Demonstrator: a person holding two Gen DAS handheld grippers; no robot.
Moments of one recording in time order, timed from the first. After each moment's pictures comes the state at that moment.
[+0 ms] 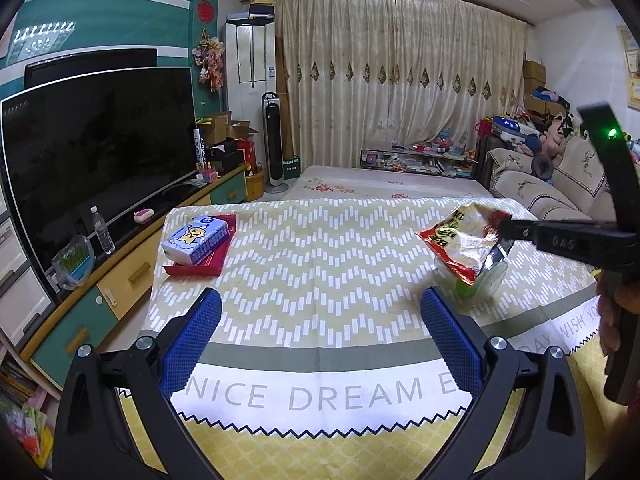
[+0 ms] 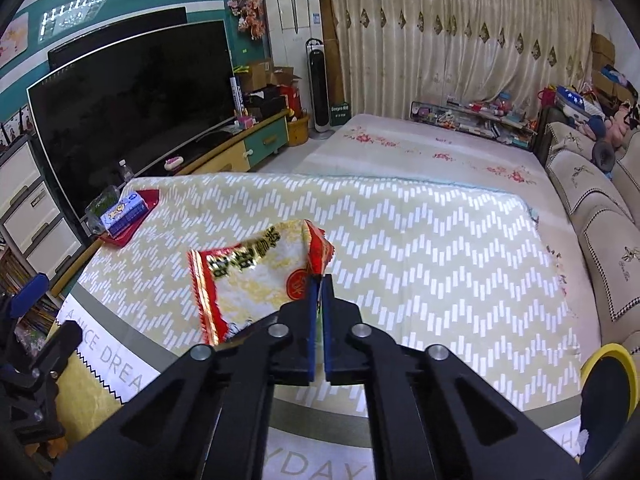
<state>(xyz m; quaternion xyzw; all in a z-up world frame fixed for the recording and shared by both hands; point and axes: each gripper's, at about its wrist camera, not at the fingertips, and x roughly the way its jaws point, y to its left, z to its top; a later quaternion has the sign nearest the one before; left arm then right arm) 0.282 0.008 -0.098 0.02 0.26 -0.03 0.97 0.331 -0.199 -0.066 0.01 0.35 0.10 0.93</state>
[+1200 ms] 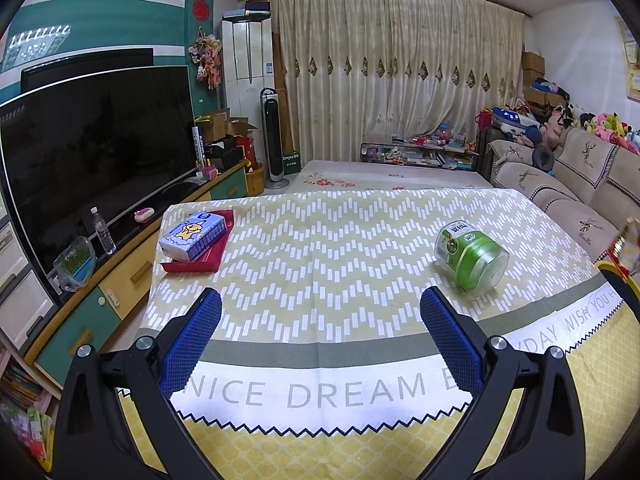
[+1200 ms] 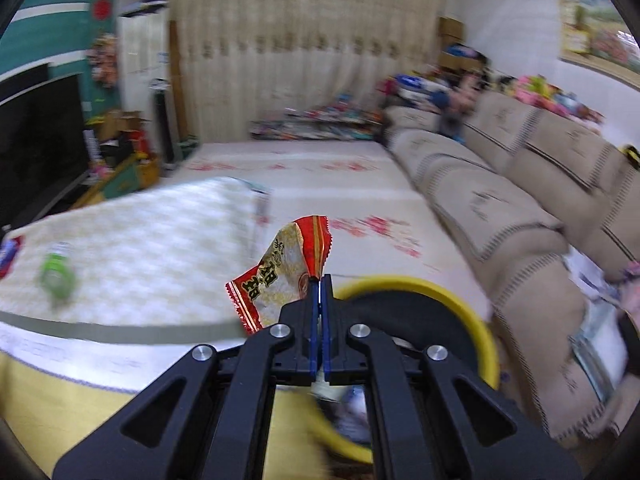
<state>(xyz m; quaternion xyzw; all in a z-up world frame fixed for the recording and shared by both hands) 0.287 0.008 -0.104 0.03 0.27 -0.03 0.96 0.198 -0.452 -0.068 0.04 0.33 -0.19 0.92</state>
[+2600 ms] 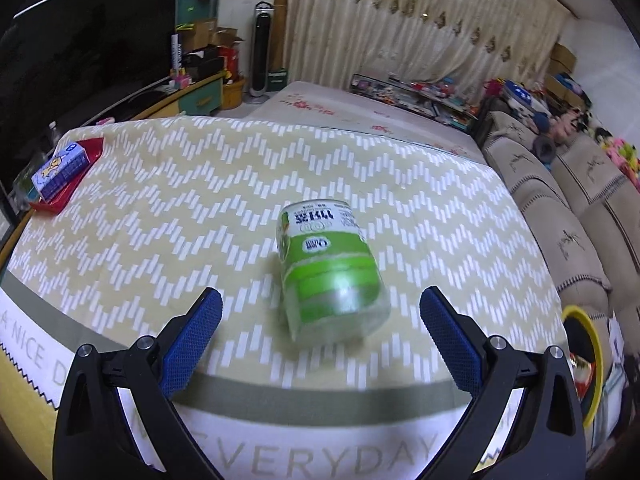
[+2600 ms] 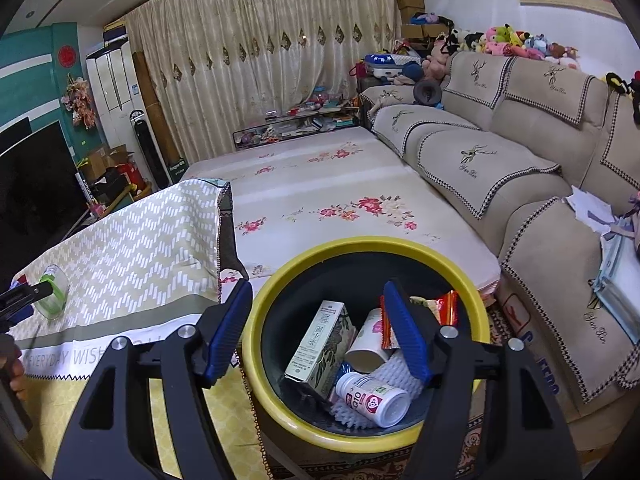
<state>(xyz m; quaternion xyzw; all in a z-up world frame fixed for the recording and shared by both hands) 0.385 -0.136 -0.137 -0.07 0.41 -0.03 0.91 0.167 -0.498 -0.094 0.14 0.30 -0.17 0.93</state>
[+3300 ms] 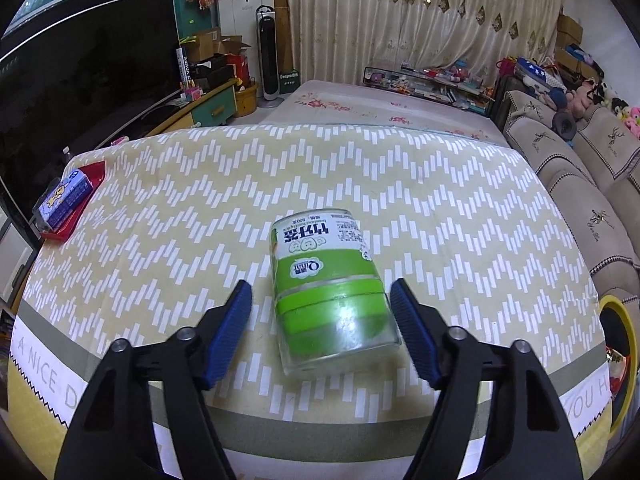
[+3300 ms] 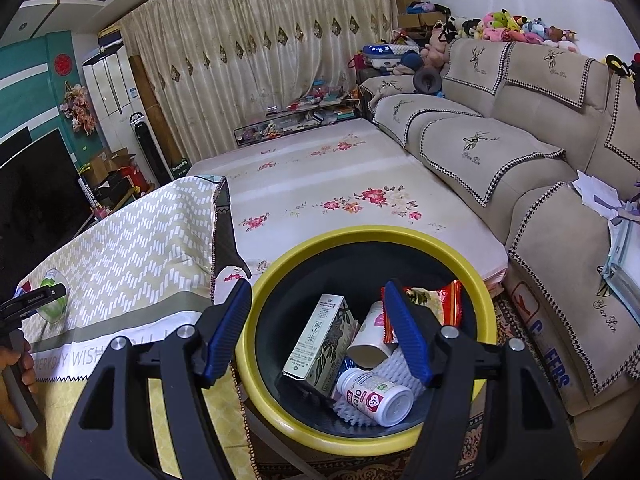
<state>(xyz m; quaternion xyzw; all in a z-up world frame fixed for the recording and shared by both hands) 0.410 -0.152 -0.146 -0.01 0.42 0.00 0.91 0.166 -0.511 -0.105 0.16 0.31 -0.16 0.92</state>
